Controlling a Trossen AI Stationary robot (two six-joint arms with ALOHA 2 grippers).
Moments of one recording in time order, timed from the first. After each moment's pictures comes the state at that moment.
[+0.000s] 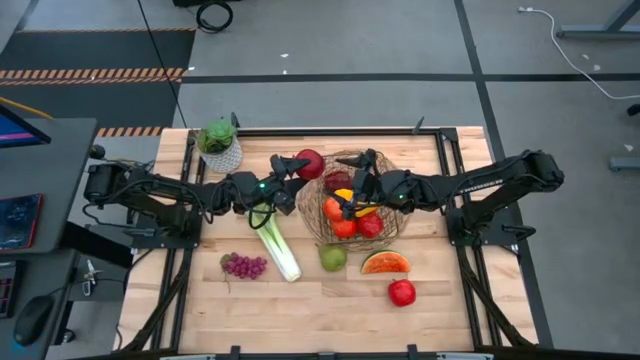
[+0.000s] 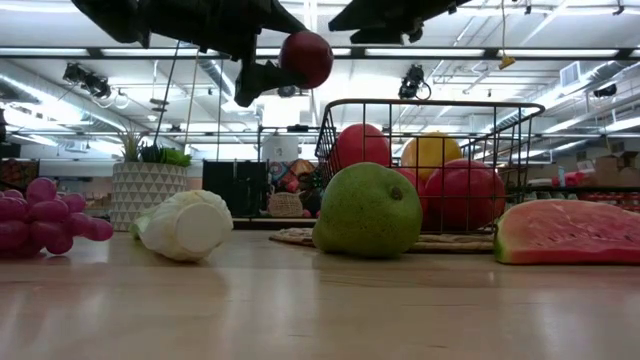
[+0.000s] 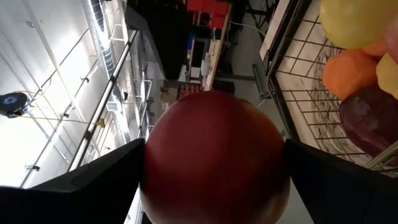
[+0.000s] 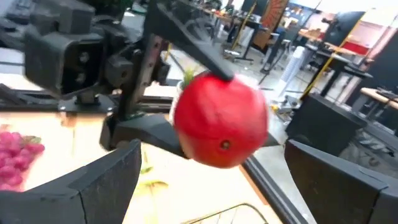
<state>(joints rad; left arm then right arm) 0.02 1.34 0.68 0.68 -0.50 1.43 0.09 1.37 0.94 0.26 0.55 -0.18</state>
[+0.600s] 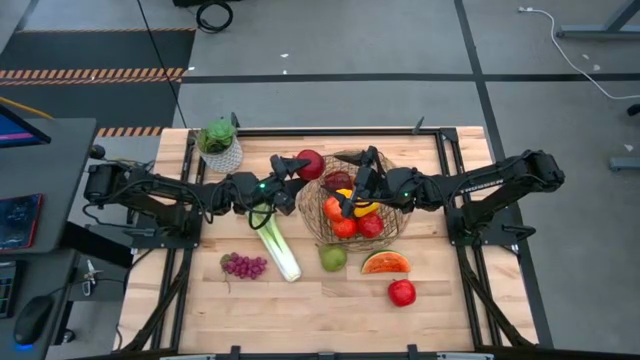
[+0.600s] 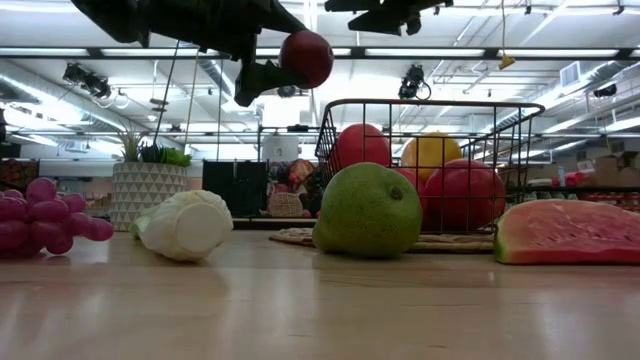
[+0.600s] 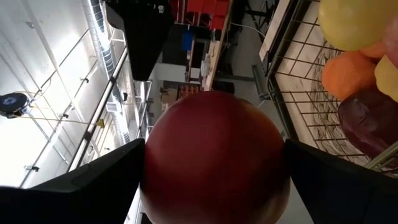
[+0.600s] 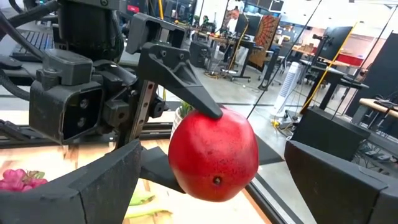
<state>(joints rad) 0.02 1.34 0.68 0.68 -0.50 1.43 0.09 1.36 0.94 0.37 0.55 -0.18</state>
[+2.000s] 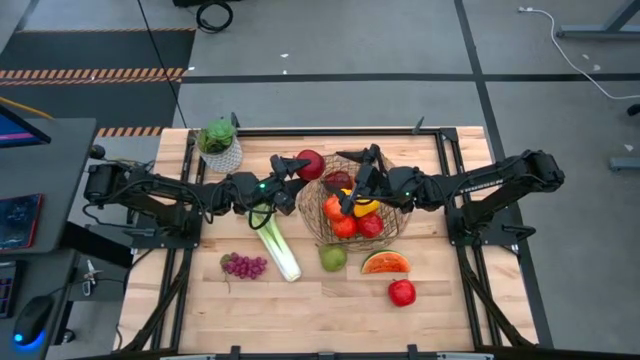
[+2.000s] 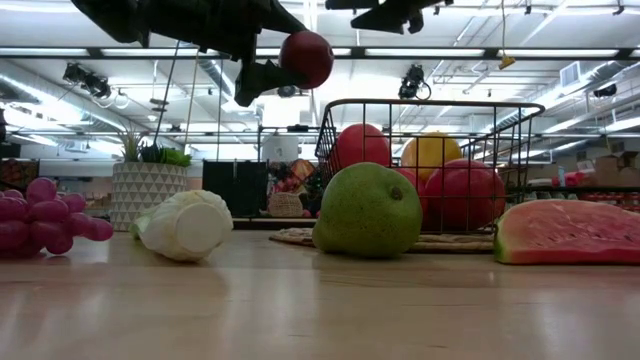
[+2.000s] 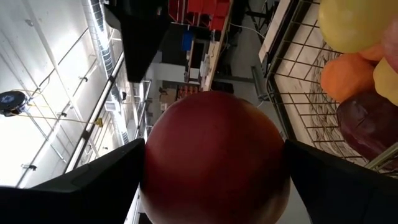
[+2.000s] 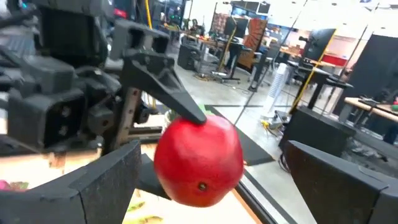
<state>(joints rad) 0.02 1.34 0.68 0.68 -0.50 1.42 0.09 1.36 0.94 0.39 0.58 -0.18</state>
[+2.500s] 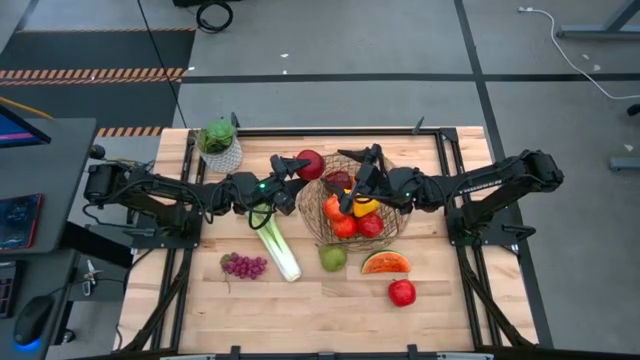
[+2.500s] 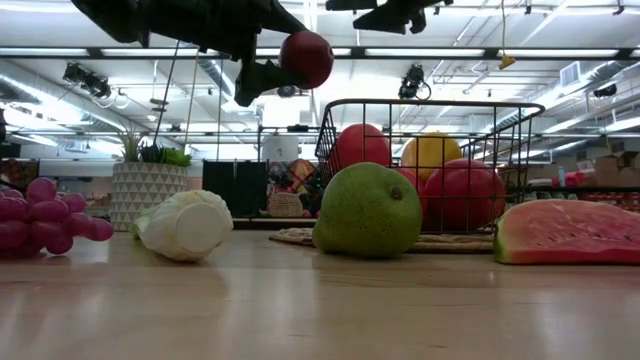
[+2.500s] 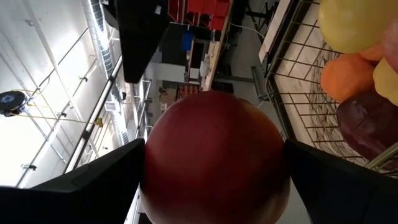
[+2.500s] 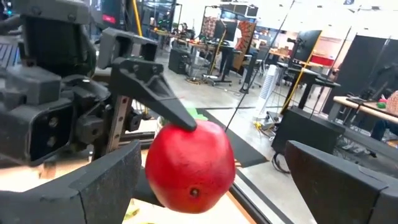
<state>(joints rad) 0.02 1.34 0.68 0.68 -0.50 1.42 0.10 1.37 0.94 0.43 0.64 -0.18</state>
